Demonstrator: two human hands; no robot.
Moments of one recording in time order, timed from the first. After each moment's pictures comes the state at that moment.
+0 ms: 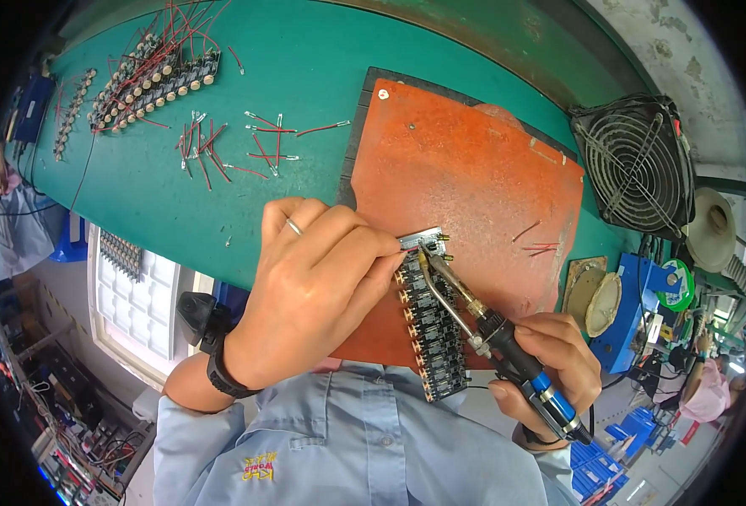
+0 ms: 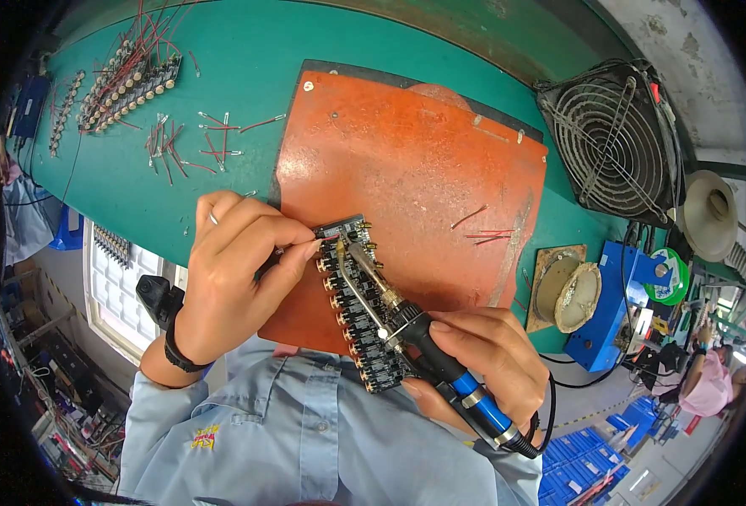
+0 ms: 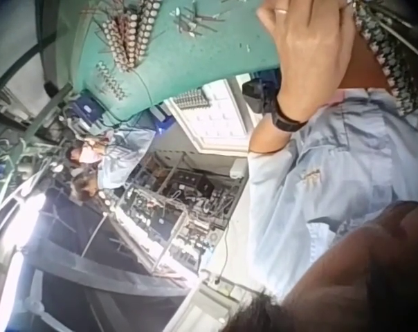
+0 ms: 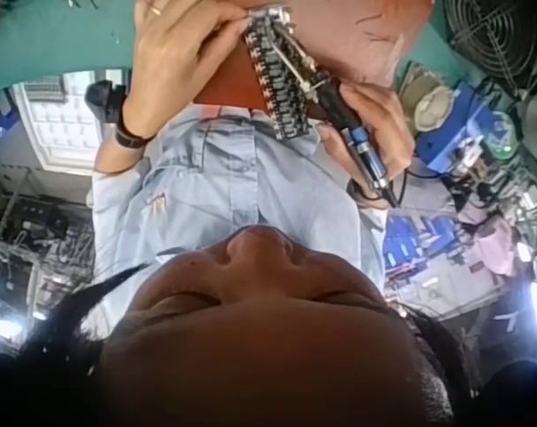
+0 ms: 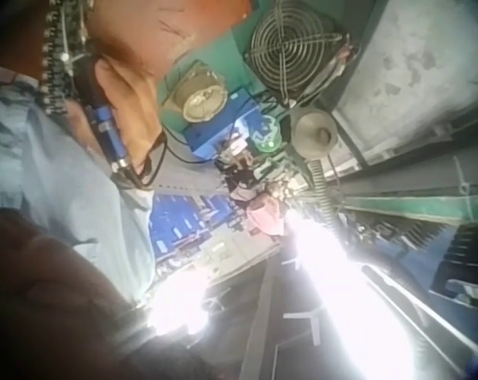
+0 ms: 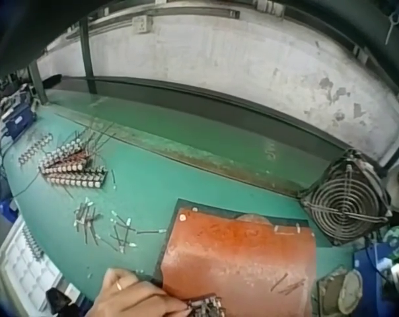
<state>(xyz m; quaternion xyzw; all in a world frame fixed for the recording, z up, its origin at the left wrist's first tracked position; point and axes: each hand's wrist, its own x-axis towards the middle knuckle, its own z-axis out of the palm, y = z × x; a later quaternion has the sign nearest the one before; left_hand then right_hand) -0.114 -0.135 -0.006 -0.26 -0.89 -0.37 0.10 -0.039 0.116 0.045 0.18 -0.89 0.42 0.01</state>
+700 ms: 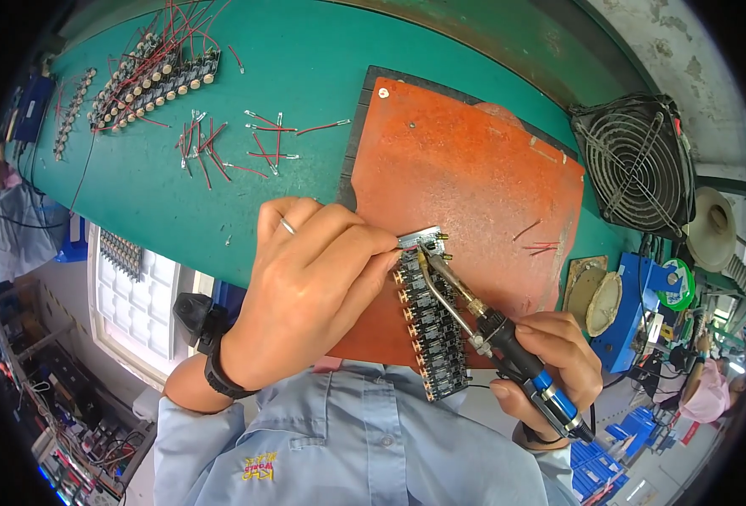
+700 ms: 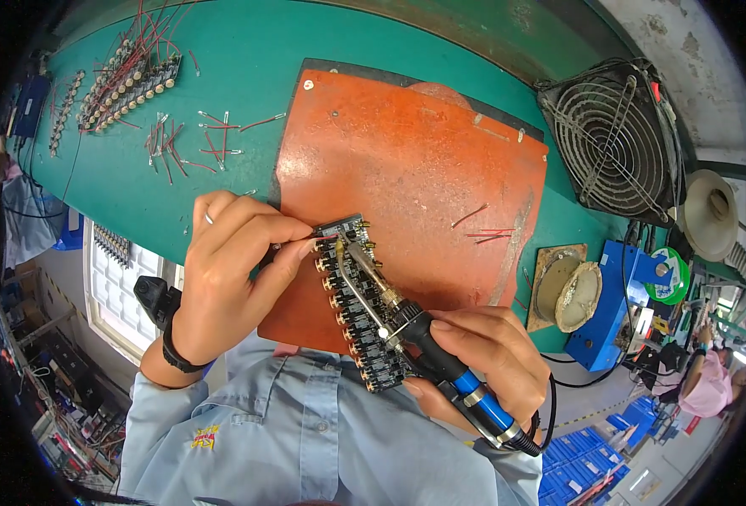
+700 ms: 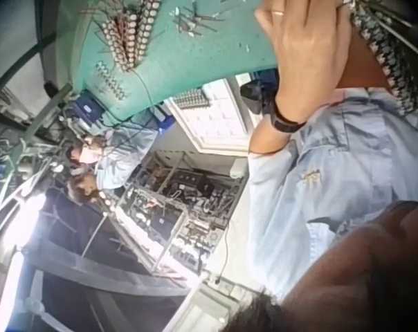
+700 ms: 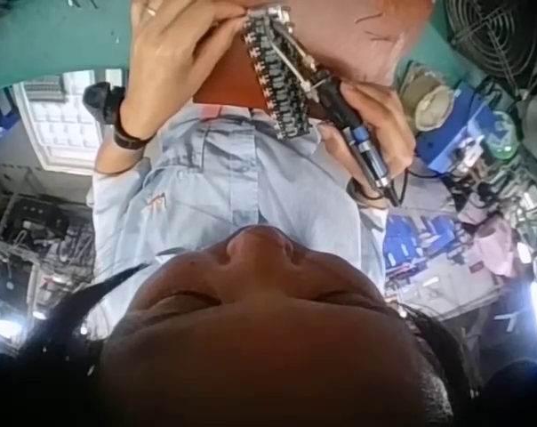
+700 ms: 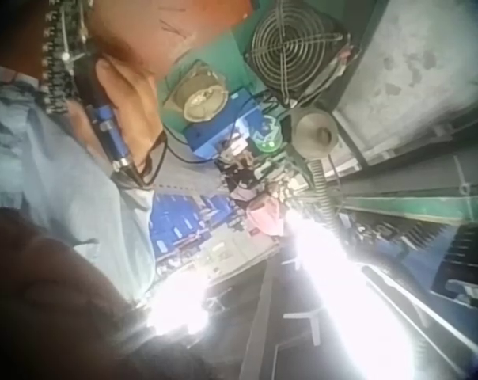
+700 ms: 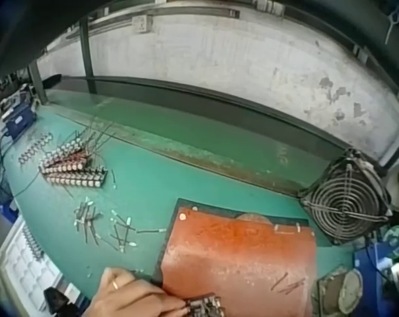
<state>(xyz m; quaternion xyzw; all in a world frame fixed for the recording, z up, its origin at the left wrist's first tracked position) -0.112 -0.138 -0.004 -0.25 -0.89 -0.37 0.10 -0.039 0.115 0.044 0.17 -0.89 0.43 0.01</state>
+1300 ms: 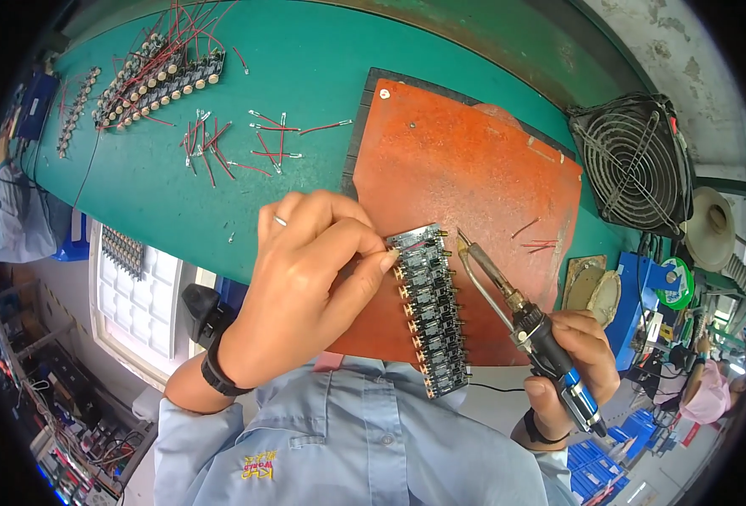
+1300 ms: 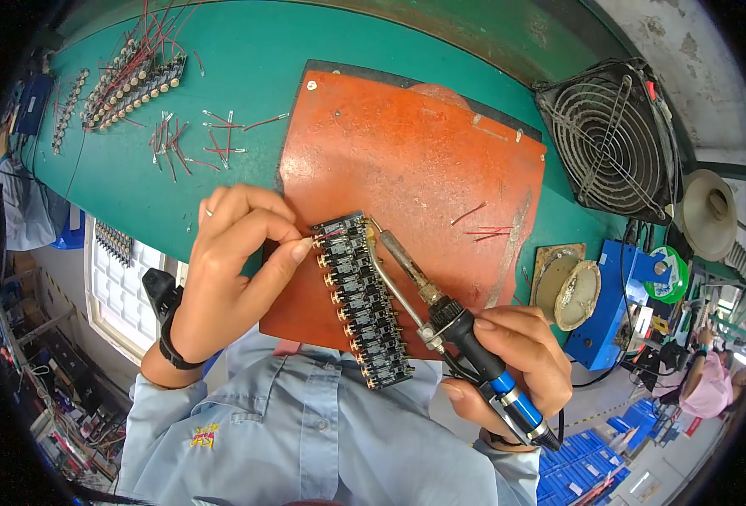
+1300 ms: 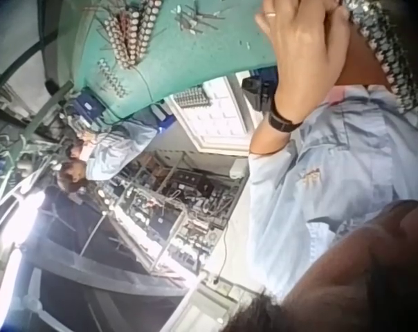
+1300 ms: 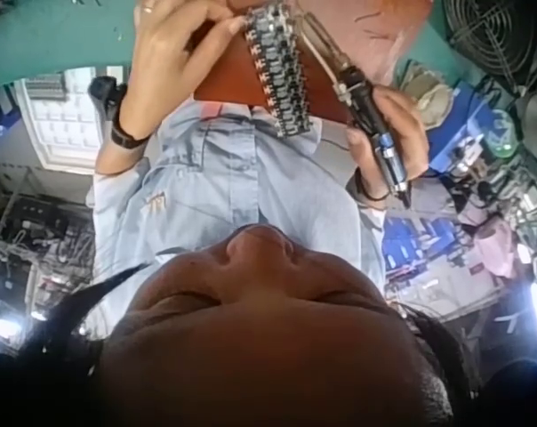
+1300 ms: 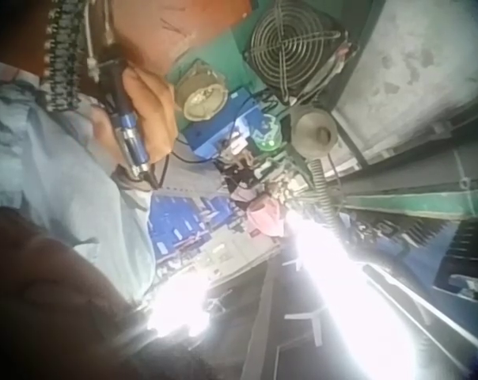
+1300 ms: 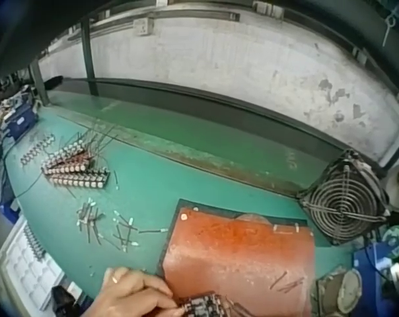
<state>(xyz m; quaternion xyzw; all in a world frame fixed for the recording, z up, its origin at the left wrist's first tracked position) -0.108 -0.140 -0.002 -0.21 -0.89 -0.40 0.03 -0.028 0.127 0.038 0.12 -0.86 0.48 0.12</state>
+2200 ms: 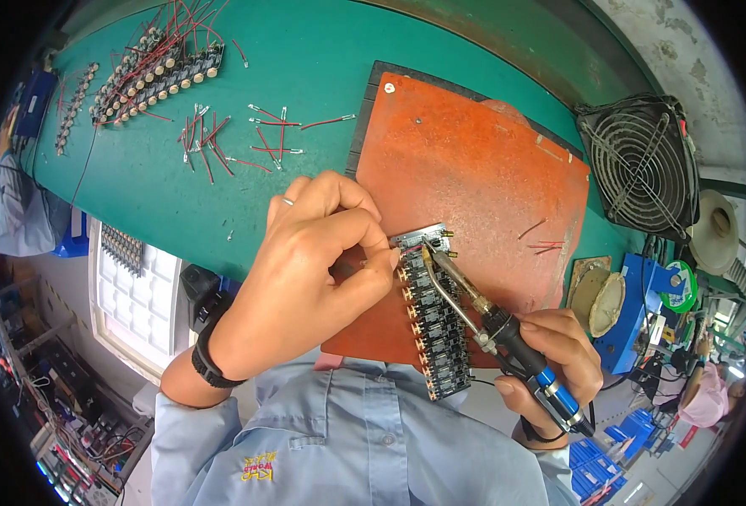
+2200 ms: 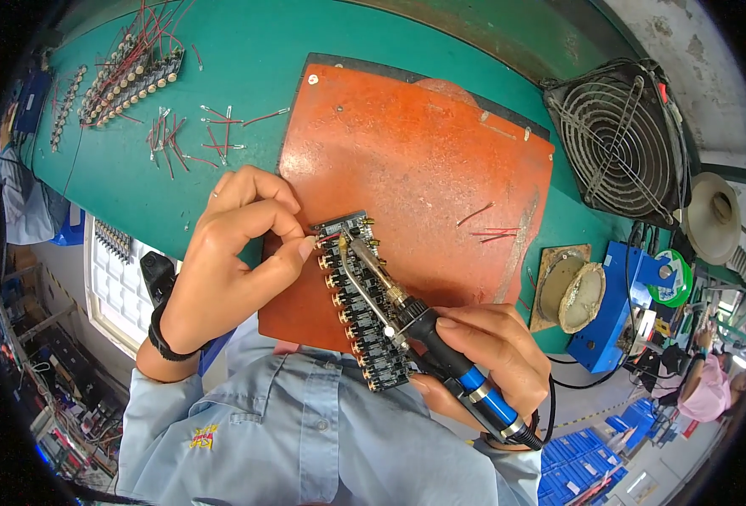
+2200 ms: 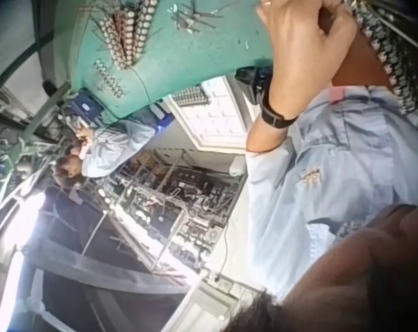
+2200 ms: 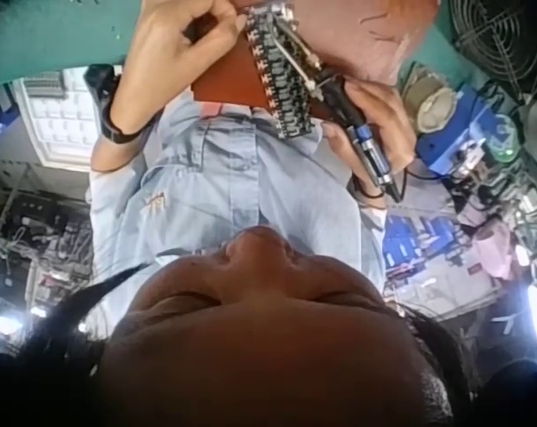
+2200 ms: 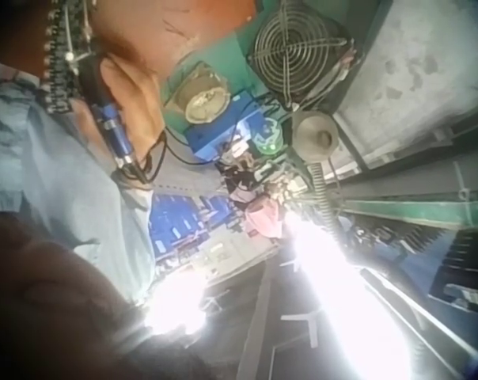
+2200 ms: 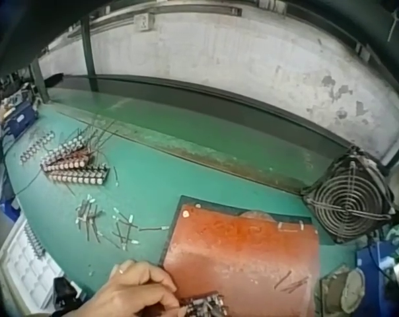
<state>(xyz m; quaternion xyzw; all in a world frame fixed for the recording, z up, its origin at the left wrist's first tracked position) -0.118 -0.142 -0.007 -0.19 -0.86 -0.47 -0.04 -0.038 0.118 0.034 0.17 -0.88 0.45 0.02</state>
